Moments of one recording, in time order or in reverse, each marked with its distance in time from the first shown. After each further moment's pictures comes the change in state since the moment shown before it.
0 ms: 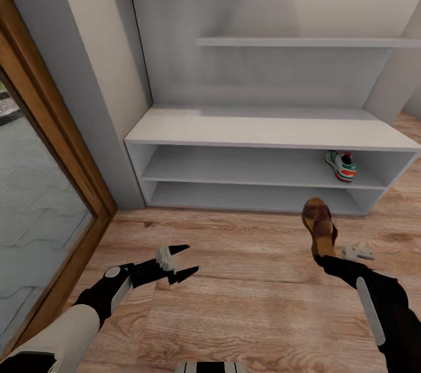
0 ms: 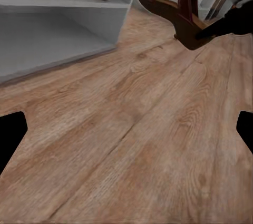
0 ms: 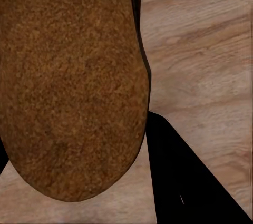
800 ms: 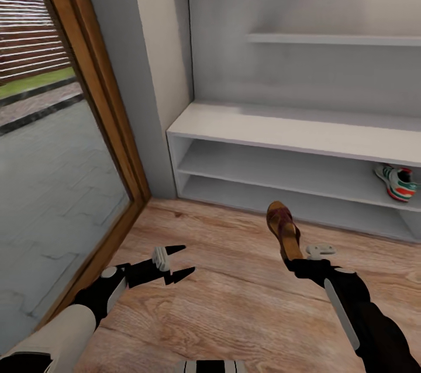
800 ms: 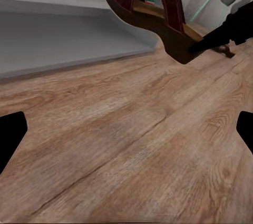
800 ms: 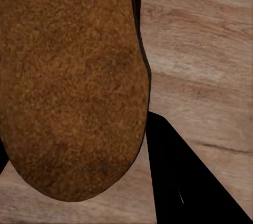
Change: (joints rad) left arm 0.001 0.020 -0.003 -0.001 0.000 0.000 -0.006; right arm 0.000 0.006 0.261 0.008 -0.002 0.000 -0.001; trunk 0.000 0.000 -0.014
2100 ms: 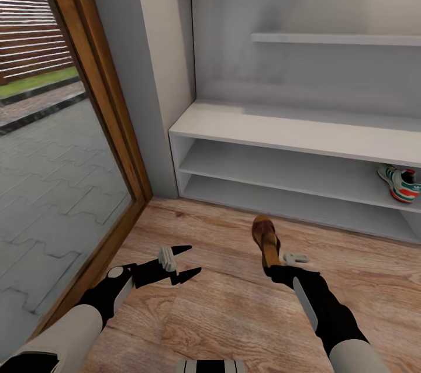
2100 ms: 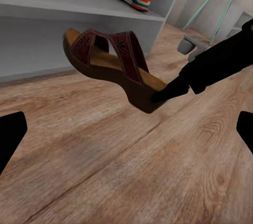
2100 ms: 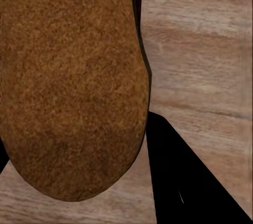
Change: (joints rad) left arm 0.000 -0.035 -0.003 0.000 0.000 0.000 0.001; right arm -0.153 0.138 -0.004 0.432 0.015 -0.163 -0.056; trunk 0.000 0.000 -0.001
